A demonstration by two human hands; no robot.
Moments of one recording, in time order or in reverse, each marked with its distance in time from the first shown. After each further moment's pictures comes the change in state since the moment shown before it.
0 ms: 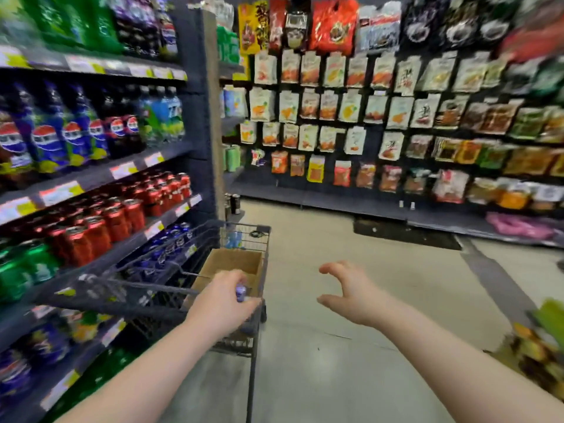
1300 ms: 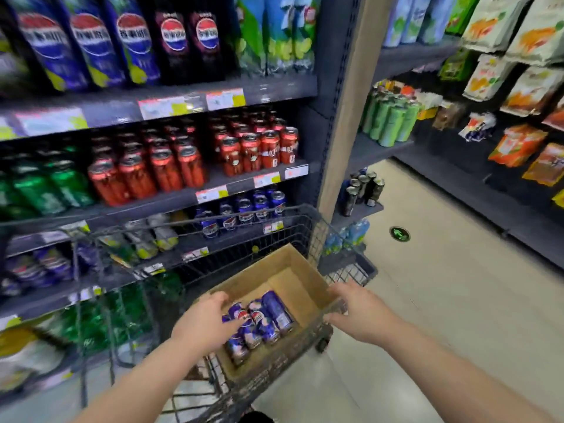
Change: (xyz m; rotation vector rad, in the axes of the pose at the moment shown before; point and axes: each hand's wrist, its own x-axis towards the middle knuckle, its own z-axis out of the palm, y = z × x) left_hand 0.384 -0.061 0.137 0.014 0.030 -0.969; right_hand 0.583 0.109 0.084 -0.203 -0.624 -0.632
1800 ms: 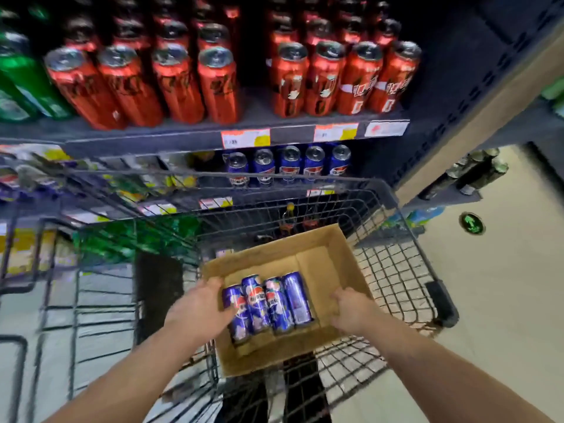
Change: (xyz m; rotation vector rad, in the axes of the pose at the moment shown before) left_hand 0.155 -0.051 0.040 -0.106 -0.134 -0.322; right_hand 0.249 0.011 0.077 -0.194 -0.512 0.030
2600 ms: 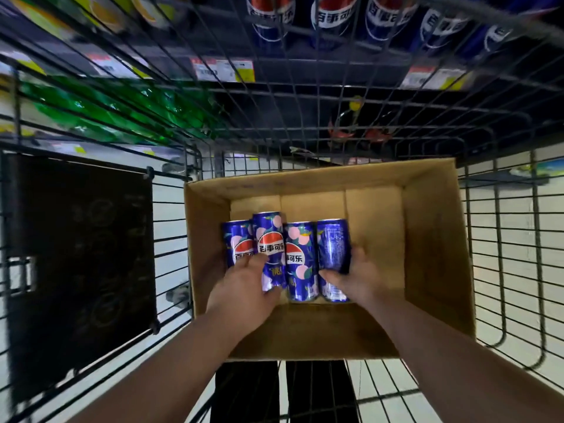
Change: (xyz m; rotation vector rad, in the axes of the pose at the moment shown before) left_hand 0.127 0.002 0.166 -0.240 -0.206 -0.210; right_hand 0.213 0.007 0.108 0.486 -0.119 0.085
